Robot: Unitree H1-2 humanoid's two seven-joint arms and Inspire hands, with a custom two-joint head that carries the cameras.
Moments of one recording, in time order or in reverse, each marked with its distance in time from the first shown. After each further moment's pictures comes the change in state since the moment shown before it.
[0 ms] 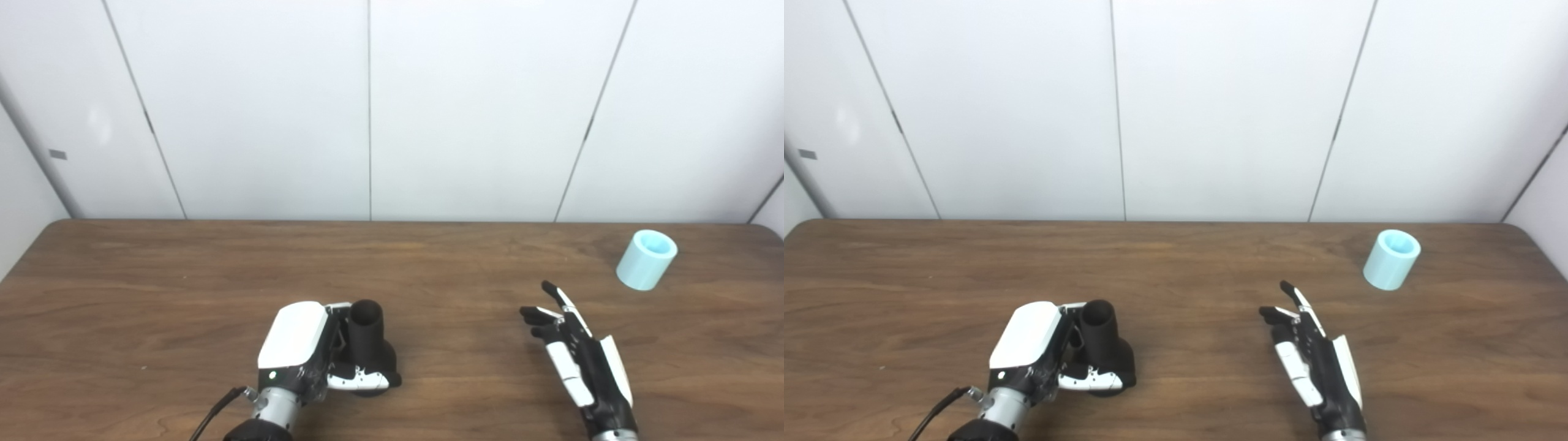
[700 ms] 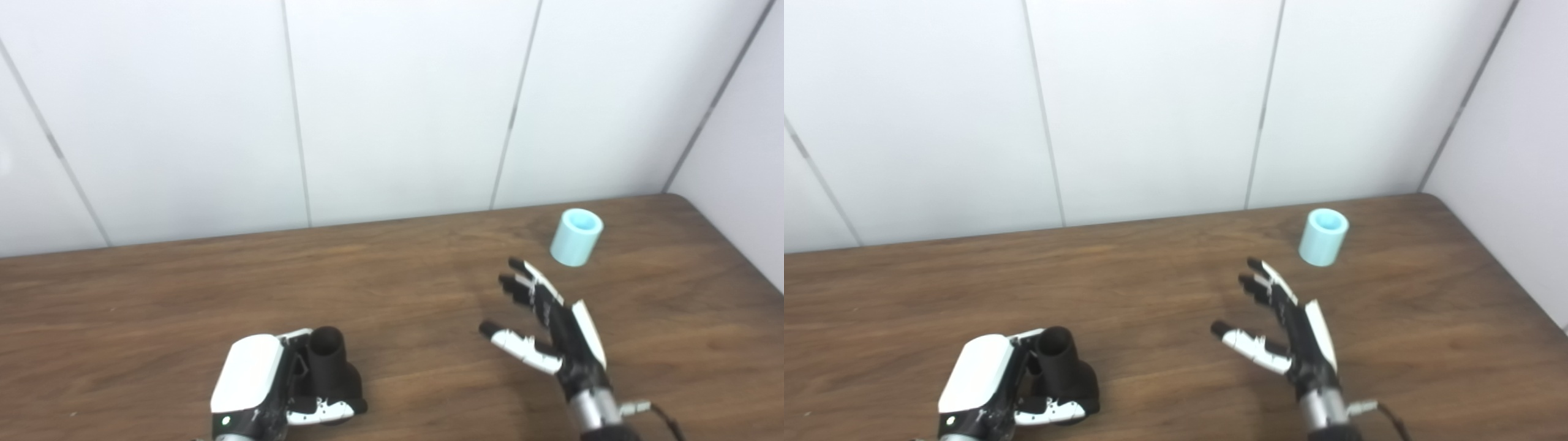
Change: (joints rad) left arm 0.049 -0.026 0.022 0.007 -0.014 -0.137 0.015; right arm -0.041 -0.079 -0.101 -0.195 -0.005 0.213 -0.012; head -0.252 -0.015
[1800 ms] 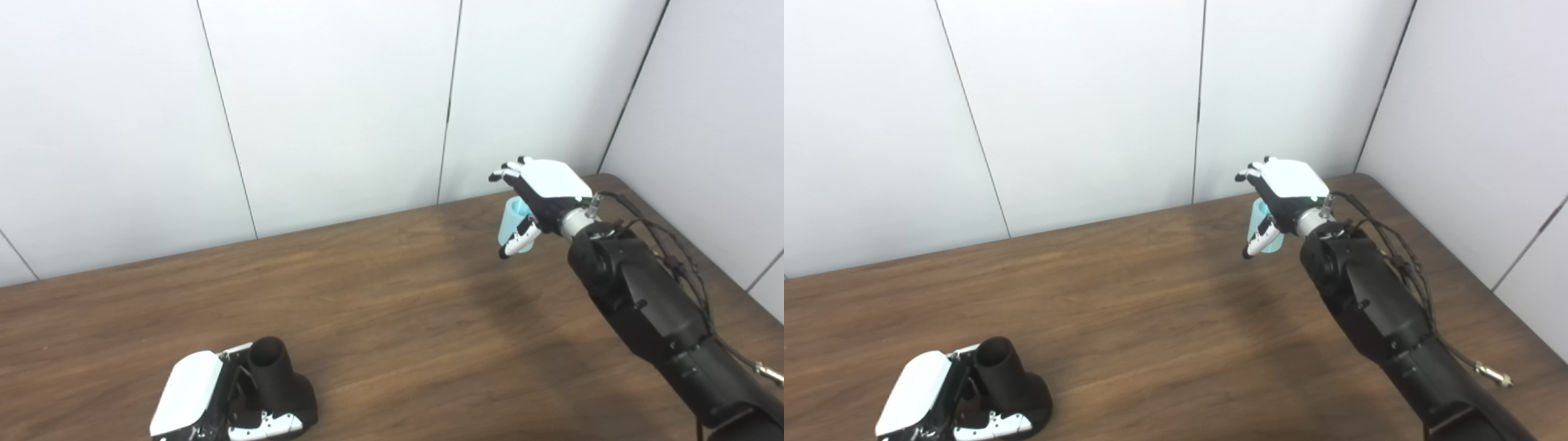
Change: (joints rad) left arm -0.021 0.032 0.089 0.002 -0.114 -0.043 -0.127; right arm -0.485 -0.519 0.271 0.326 -0.672 0.329 0.380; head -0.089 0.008
